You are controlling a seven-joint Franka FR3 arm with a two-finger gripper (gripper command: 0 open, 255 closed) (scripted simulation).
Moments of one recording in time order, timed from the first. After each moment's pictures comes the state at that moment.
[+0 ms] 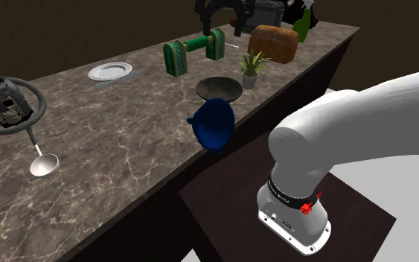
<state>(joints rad) -0.02 -0.79 -0.03 -2.34 0.11 1.56 0.13</state>
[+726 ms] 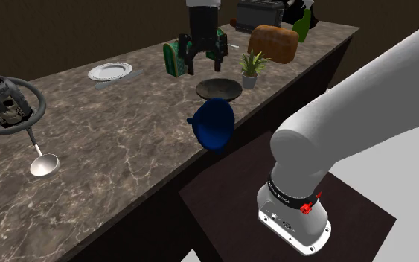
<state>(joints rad) 0.05 -0.50 -0.01 -2.37 0.16 1.65 0.05</state>
